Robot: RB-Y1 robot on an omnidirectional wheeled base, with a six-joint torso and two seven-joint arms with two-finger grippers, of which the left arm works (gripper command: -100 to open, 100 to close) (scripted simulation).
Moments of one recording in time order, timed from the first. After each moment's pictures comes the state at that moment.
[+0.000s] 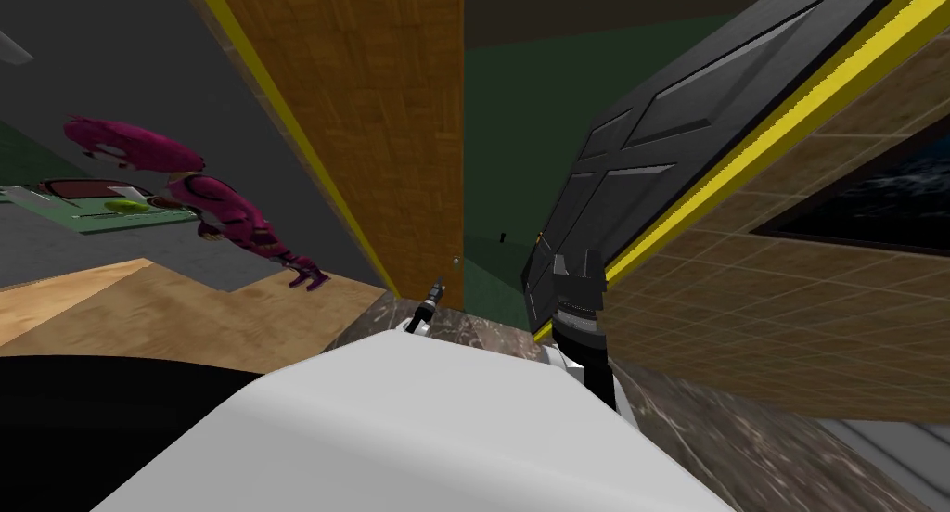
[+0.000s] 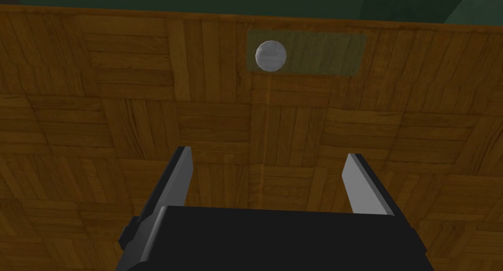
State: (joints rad) arm -0.12 0.13 -0.06 -0.68 0.00 -0.79 0.13
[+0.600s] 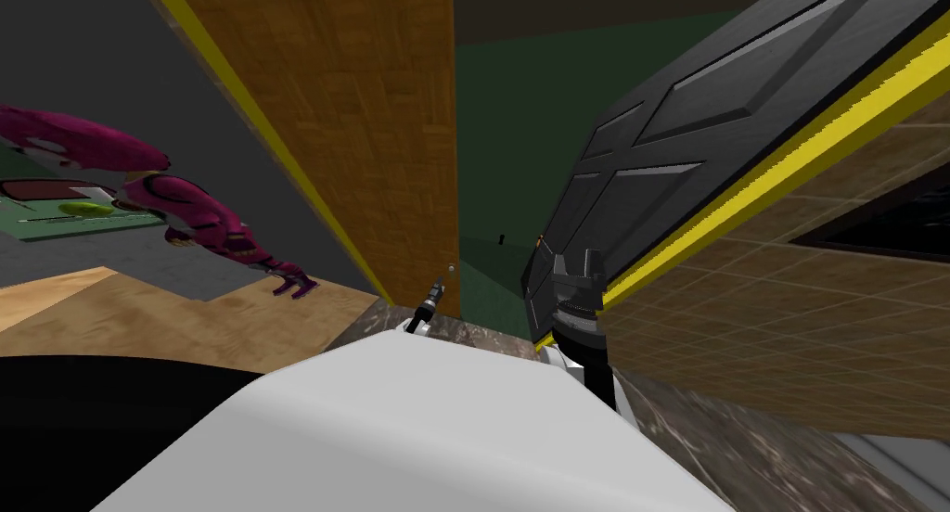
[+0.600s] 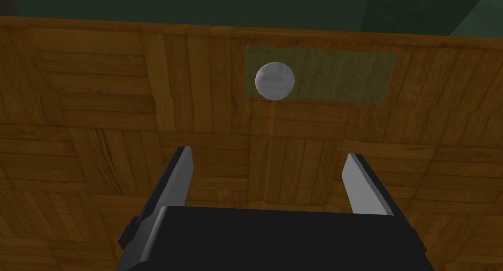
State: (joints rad) arm -0.12 0.12 -0.05 -0.67 0.01 -0.80 0.12
